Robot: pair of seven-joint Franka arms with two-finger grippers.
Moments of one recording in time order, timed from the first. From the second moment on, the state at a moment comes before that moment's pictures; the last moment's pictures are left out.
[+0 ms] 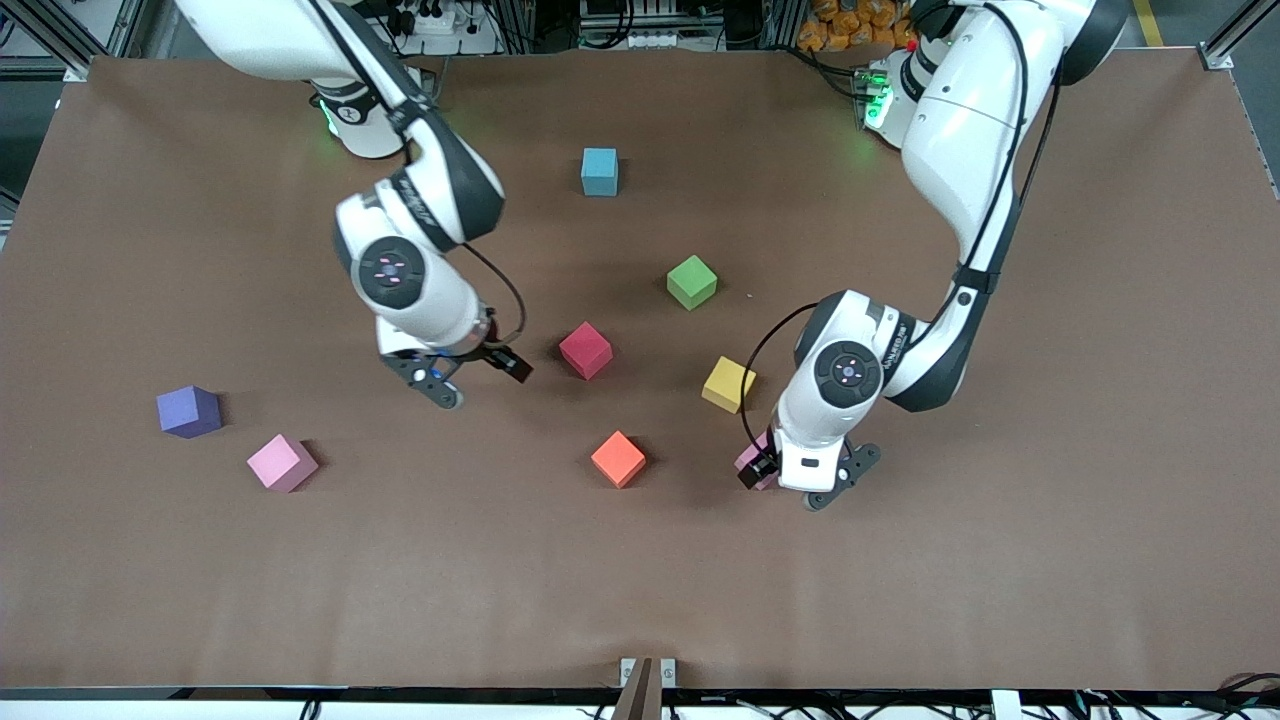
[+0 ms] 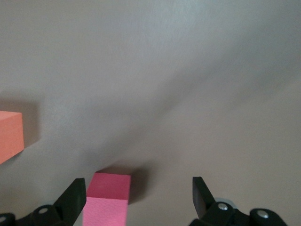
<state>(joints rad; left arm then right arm) -0.40 0.81 -0.10 -1.43 0.07 2.32 -1.16 0.33 0.43 0.21 -1.83 0.02 2.19 1.21</state>
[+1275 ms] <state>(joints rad) -0.42 0.79 -0.06 -1.39 0.10 2.31 -1.17 0.43 0.56 0.23 -1.83 -0.02 2.37 1.28</state>
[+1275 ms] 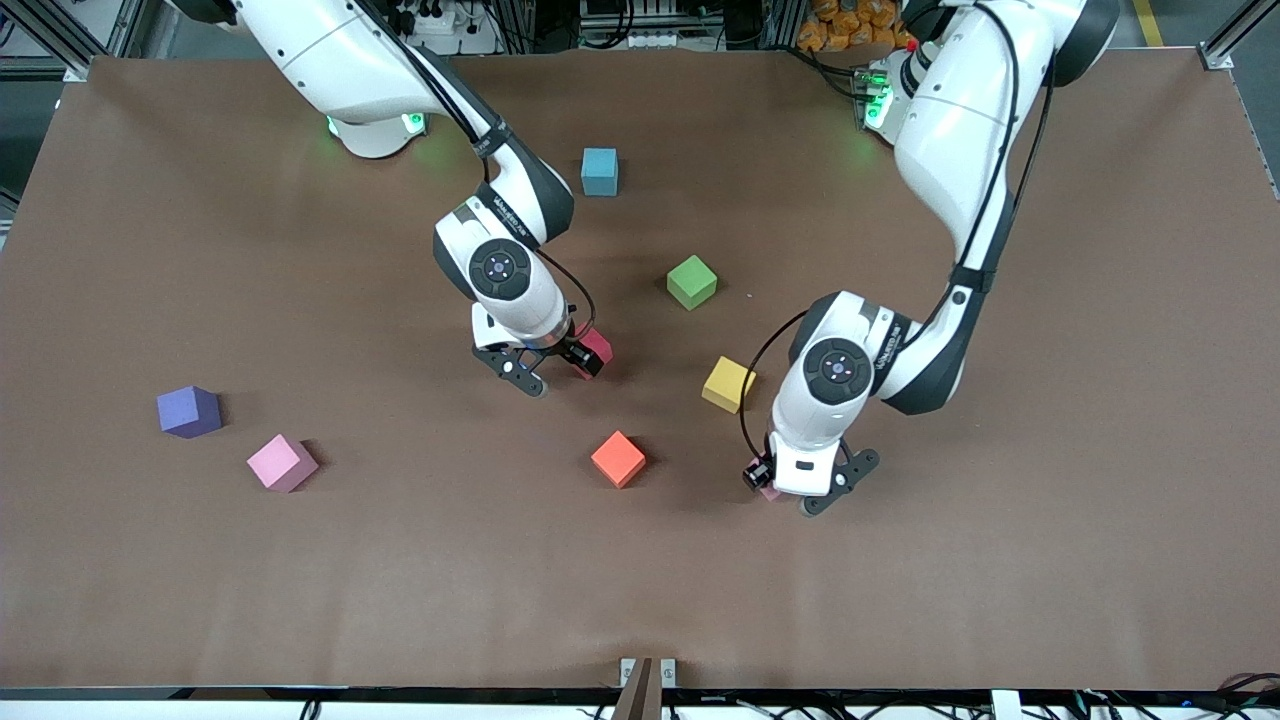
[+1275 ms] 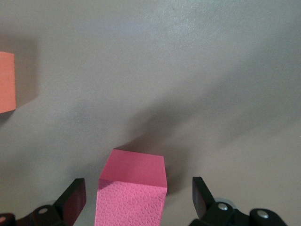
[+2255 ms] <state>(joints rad) -0.38 0.73 -0.06 -1.39 0.11 2.25 -1.06 0.50 0.62 0.23 -1.82 -0.03 2.40 1.22</state>
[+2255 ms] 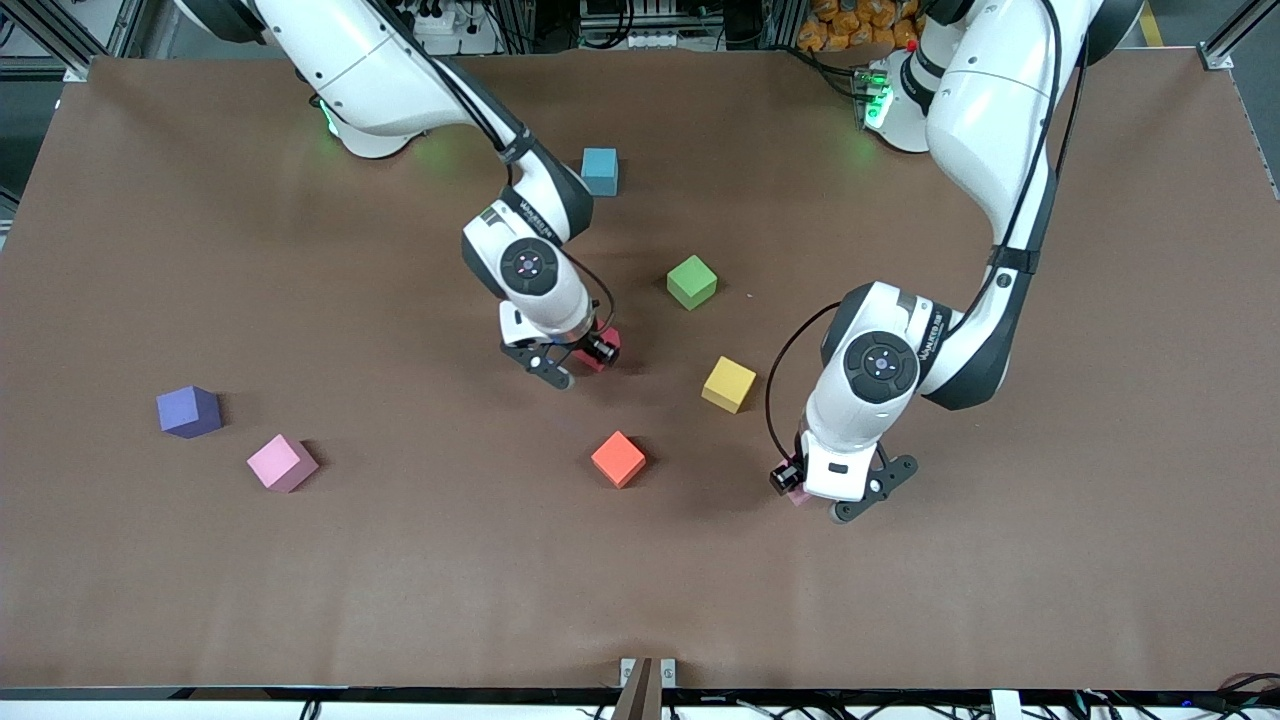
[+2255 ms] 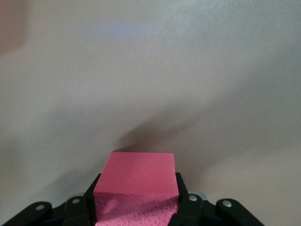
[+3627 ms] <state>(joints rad) -0.38 0.73 -0.07 -1.40 0.11 2.24 -1.06 0.51 0.40 0.46 -2.20 -0.03 2.41 0.88</state>
